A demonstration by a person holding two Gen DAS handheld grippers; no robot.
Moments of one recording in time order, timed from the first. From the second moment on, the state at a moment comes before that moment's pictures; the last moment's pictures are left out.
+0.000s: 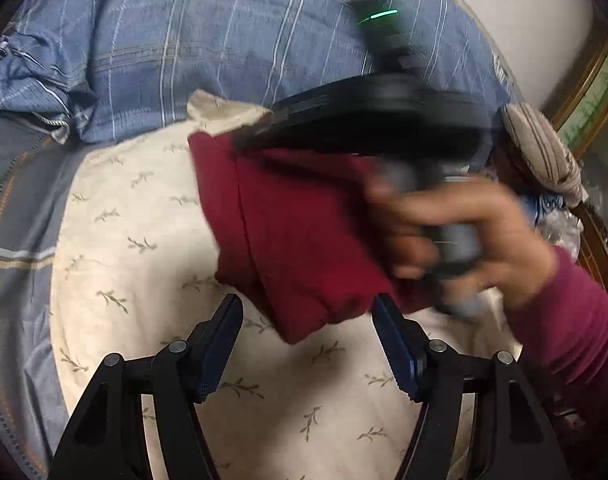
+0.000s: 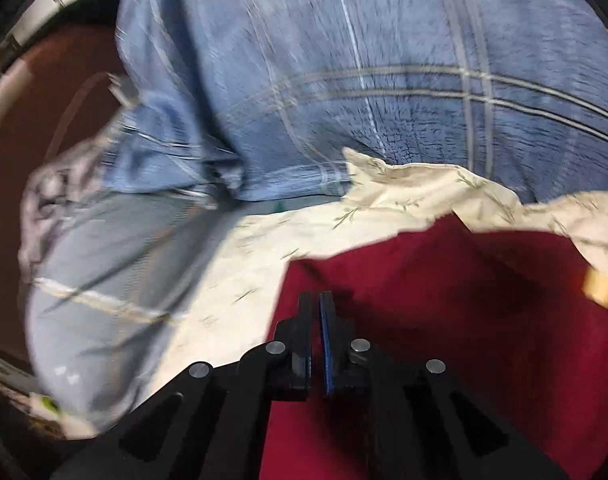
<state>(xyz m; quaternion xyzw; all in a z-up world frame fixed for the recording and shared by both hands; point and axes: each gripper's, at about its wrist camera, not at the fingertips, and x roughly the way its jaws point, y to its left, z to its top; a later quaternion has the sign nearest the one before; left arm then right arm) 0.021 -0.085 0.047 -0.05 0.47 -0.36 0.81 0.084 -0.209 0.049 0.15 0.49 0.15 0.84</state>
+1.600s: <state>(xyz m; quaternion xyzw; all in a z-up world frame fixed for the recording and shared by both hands) 0.001 -0.088 0.057 -0.02 0.43 -0.25 0.87 -0.056 -0.228 0.029 0.07 0.48 0.10 0.87</state>
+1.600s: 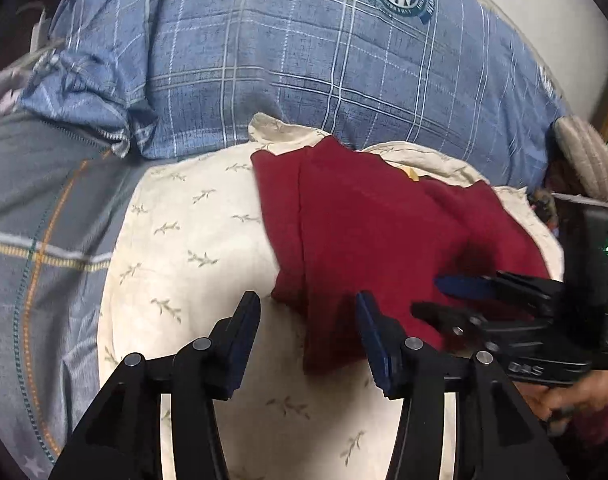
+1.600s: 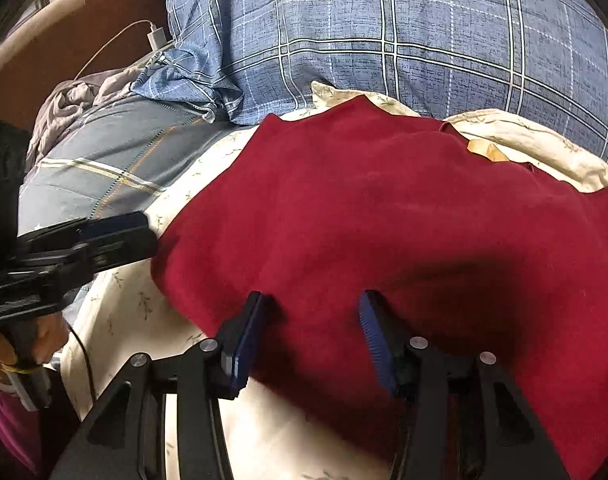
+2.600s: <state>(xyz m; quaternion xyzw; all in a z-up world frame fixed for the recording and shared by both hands) 0.015 -0.117 0.040 0.02 0.43 -0.21 0.88 0.030 -0.239 0.044 0.06 0.46 0.05 0.89</state>
